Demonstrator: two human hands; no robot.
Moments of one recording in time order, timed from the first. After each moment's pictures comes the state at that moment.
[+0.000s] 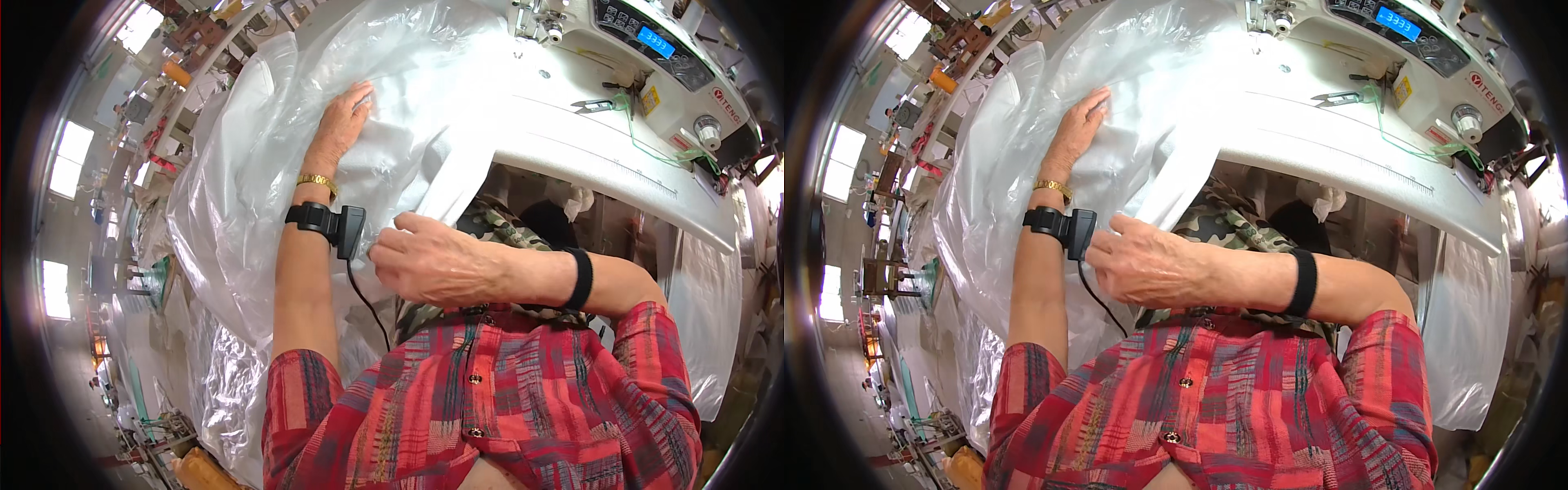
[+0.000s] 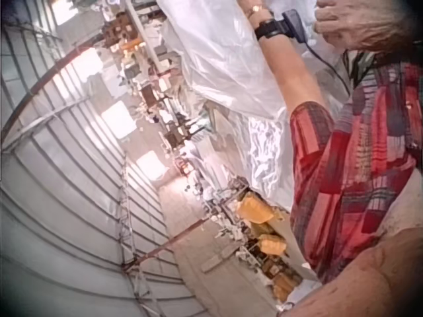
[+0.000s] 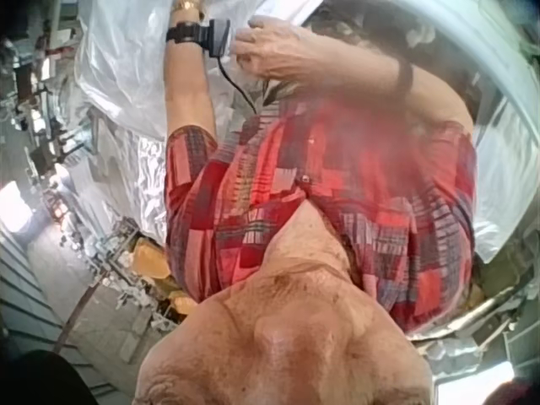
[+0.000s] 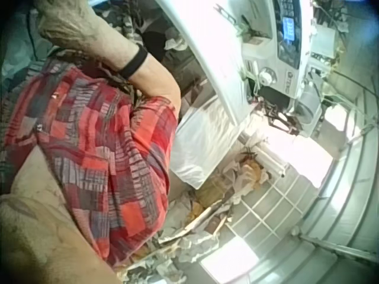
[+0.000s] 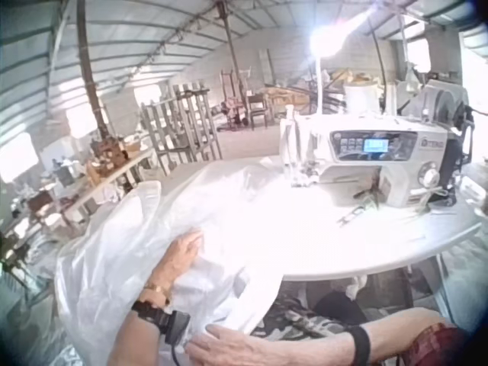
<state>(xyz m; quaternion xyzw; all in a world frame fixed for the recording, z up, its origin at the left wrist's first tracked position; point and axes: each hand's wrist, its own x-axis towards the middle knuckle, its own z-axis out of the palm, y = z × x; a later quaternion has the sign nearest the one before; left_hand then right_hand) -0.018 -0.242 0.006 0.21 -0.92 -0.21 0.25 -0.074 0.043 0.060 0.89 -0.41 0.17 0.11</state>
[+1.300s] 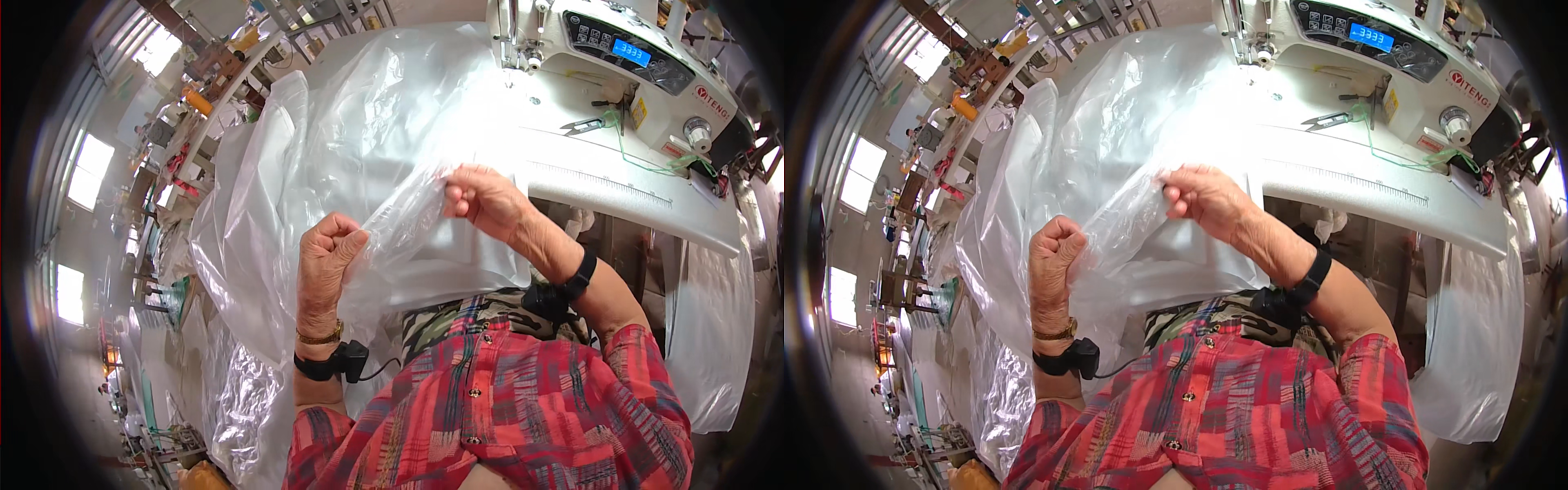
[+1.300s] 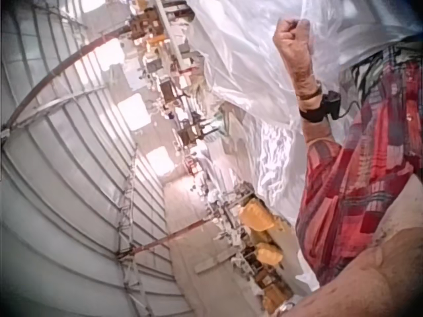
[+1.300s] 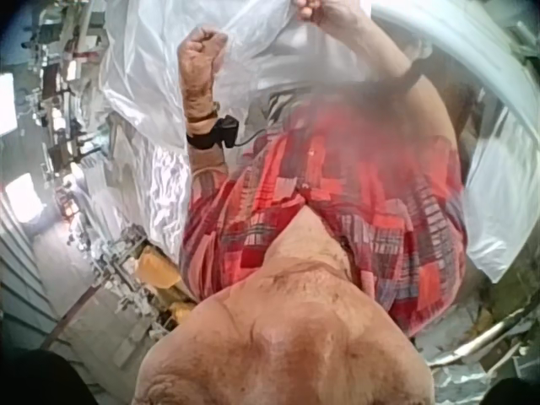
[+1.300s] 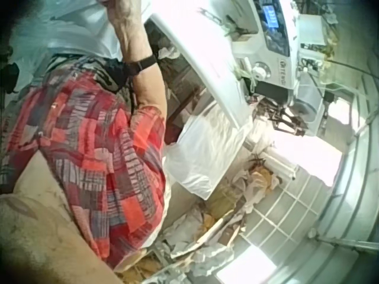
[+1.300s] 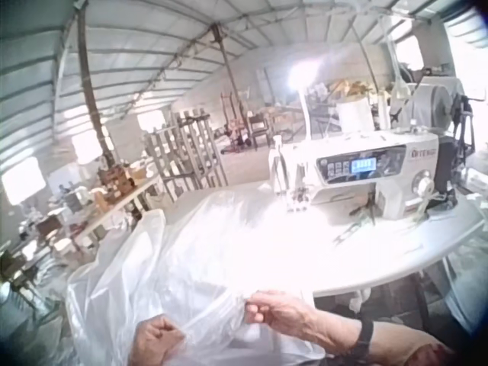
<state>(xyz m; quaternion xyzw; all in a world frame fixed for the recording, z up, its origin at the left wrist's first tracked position) 0.091 -0.059 0.080 0.28 -0.67 -0.61 0.32 -0.160 0.027 0.032 0.24 -0.33 0.68 -0.61</state>
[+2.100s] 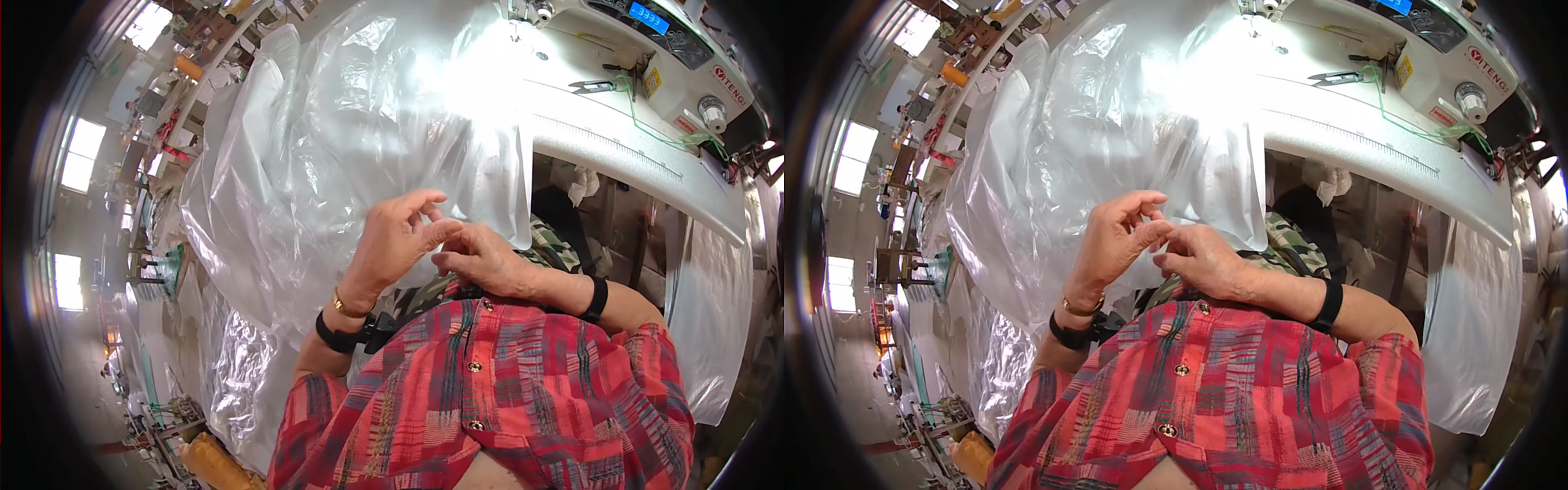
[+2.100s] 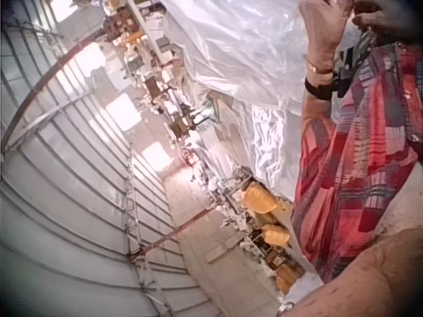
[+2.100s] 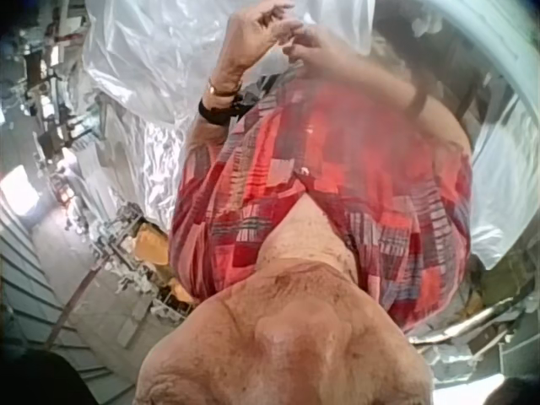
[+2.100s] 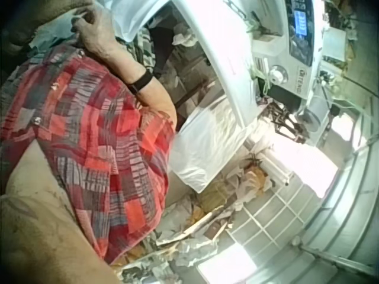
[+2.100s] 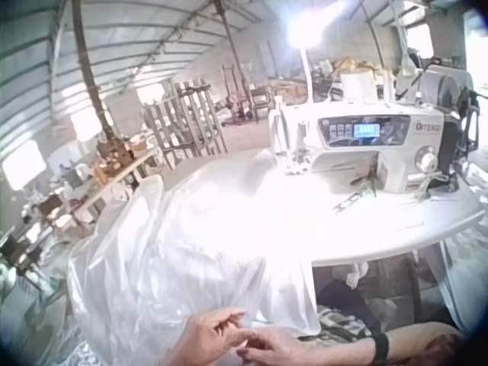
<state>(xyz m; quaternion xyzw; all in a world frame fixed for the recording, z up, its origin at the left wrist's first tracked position) 0.048 -0.009 0.040 0.20 -0.88 -0.38 0.22 -0.089 0.113 0.003 0.46 -0.52 0.46 -0.56</state>
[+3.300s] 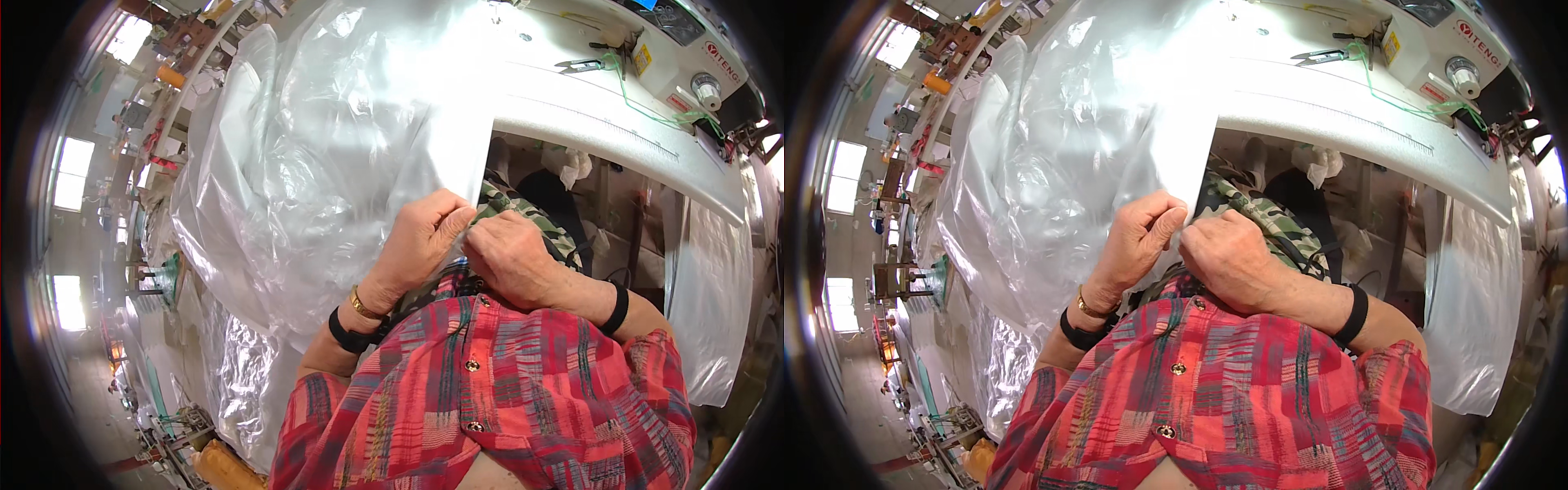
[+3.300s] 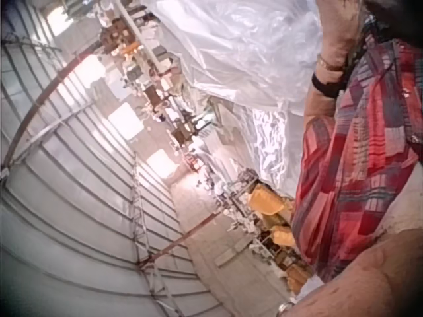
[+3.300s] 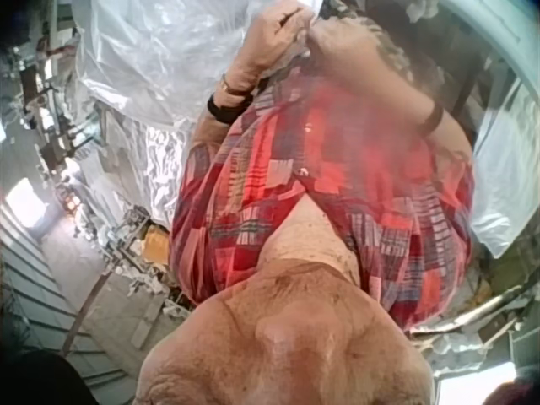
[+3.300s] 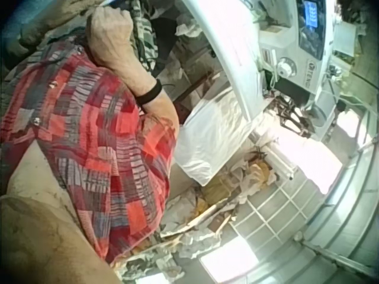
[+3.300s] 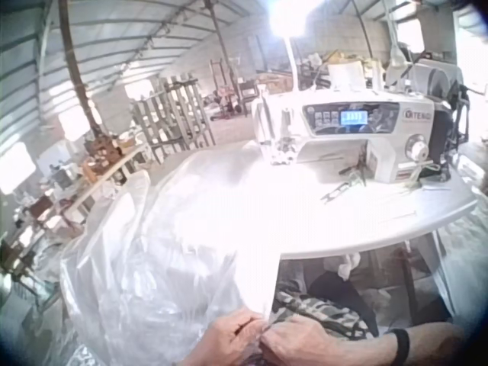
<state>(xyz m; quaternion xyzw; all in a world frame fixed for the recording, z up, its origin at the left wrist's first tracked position) 0.020 0.014 0.022 0.15 -0.82 -0.52 0.19 -0.108 0.150 0.009 0.71 -0.62 0.33 -0.04</state>
